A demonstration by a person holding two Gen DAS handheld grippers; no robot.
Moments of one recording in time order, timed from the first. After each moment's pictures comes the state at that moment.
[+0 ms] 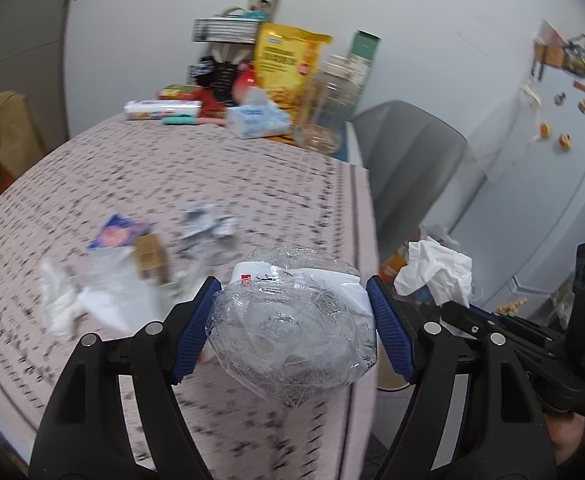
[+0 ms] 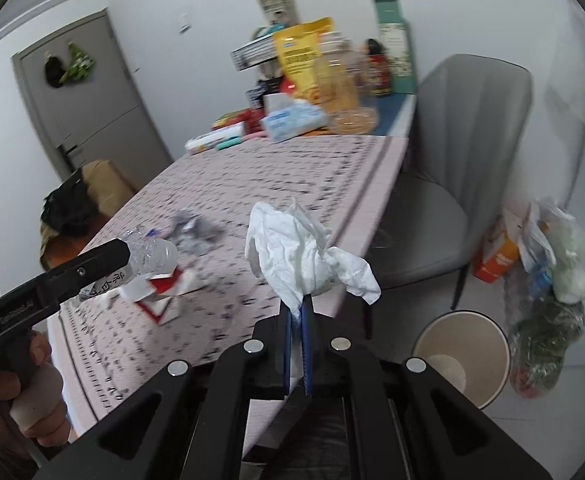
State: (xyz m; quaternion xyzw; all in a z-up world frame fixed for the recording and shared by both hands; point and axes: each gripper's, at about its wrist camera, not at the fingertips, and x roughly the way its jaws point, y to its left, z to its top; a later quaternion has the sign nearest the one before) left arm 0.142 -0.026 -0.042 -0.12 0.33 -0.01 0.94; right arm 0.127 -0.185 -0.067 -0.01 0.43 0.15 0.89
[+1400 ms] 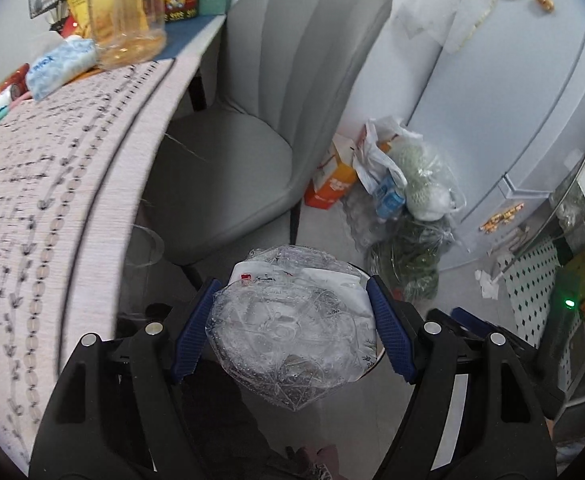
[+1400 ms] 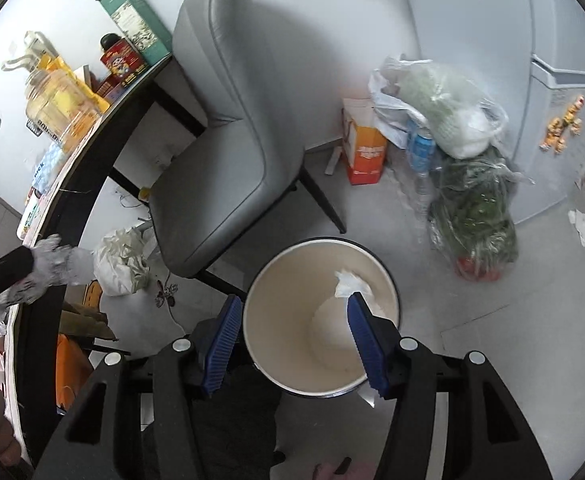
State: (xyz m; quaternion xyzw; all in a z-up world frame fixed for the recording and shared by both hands) left arm 0.308 -0.252 -0.152 -0.01 0.47 -0.12 0.87; right arm 0.176 -0.480 -0.208 0.15 0.49 -0.09 0.85
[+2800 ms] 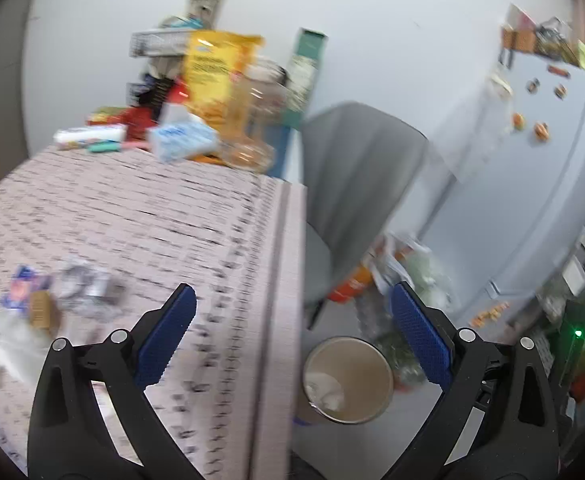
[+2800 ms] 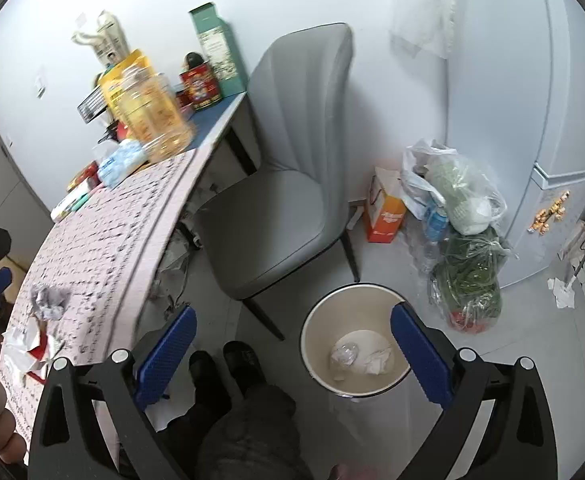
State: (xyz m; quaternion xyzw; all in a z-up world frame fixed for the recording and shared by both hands) left arm 0.209 -0.096 -0.028 -0.11 0.30 -0.04 0.95; right arm 0.149 -0.320 -0.078 0.06 0.43 -0.07 0.90
